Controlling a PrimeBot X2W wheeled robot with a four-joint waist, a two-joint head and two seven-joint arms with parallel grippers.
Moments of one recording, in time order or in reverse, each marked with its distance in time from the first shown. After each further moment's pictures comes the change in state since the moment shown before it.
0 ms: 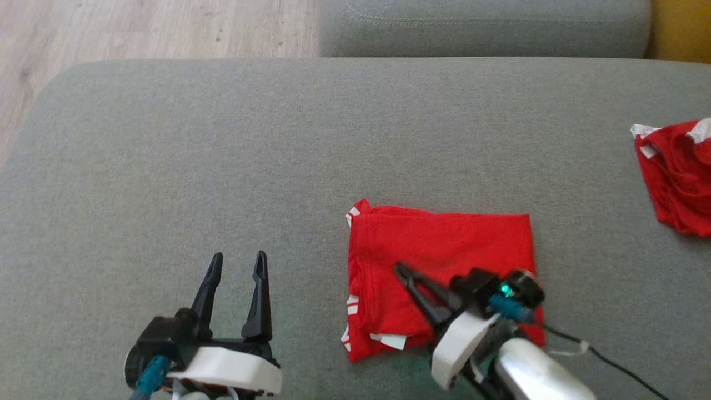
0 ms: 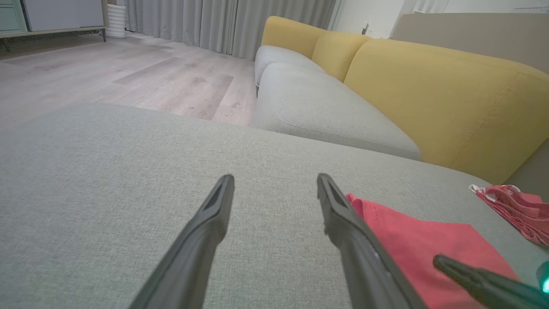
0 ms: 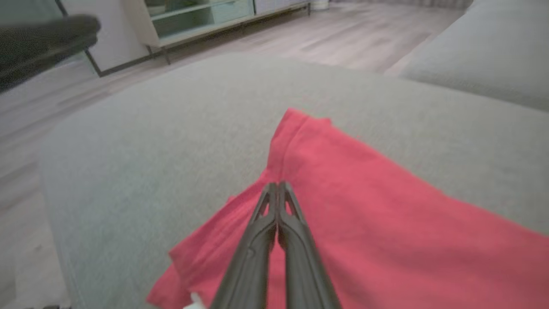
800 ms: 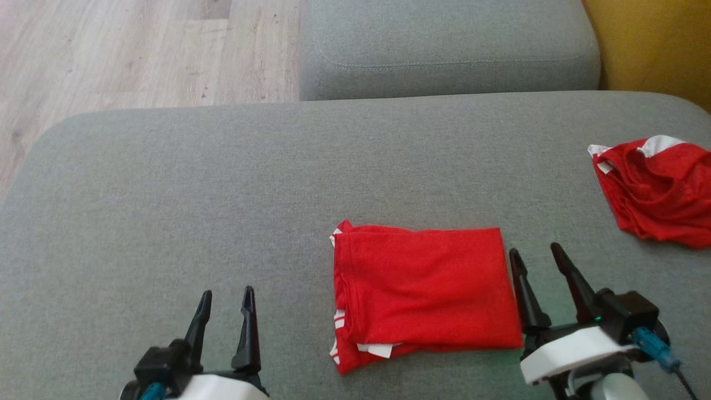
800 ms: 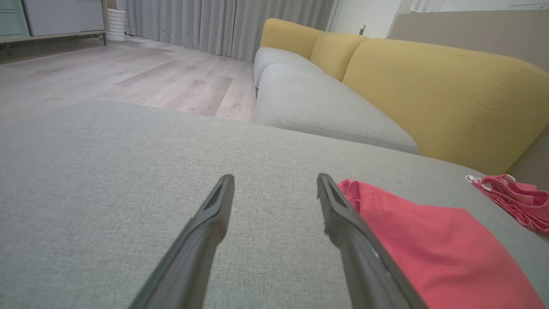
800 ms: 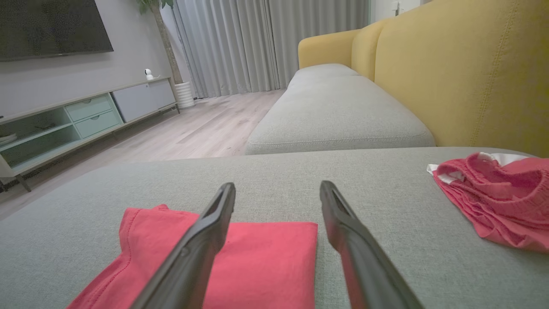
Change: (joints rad) left arm 0.075 -0.025 0.039 0.101 0.001 -0.035 -0.026; right arm 0.299 0.082 -0.543 -0.274 -0.062 0.000 -0.046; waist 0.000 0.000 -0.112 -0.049
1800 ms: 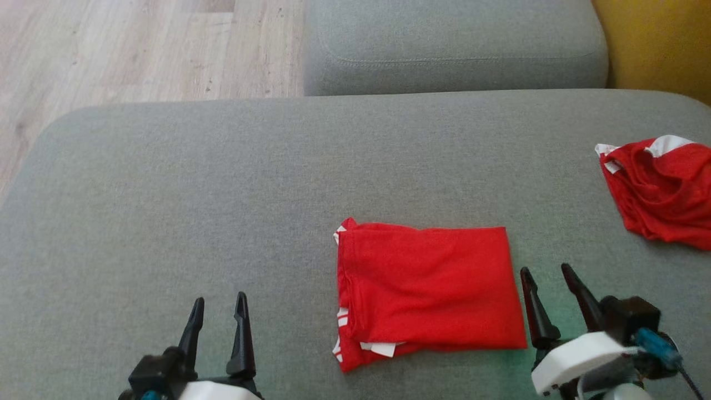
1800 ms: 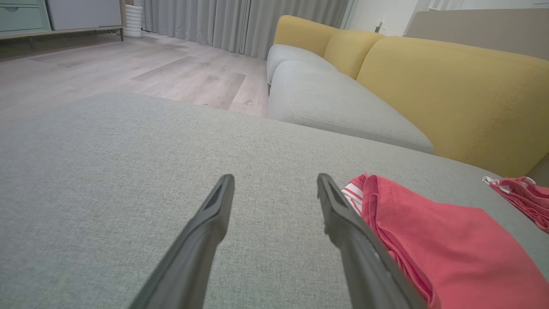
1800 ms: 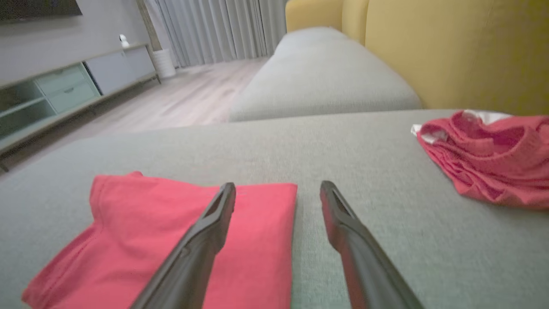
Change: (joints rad) left arm 0.044 -0.019 0.051 0.000 0.023 0.000 -0.001; right arm 0.029 0.002 -0.054 0.014 -0.011 0.000 0.075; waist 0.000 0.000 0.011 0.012
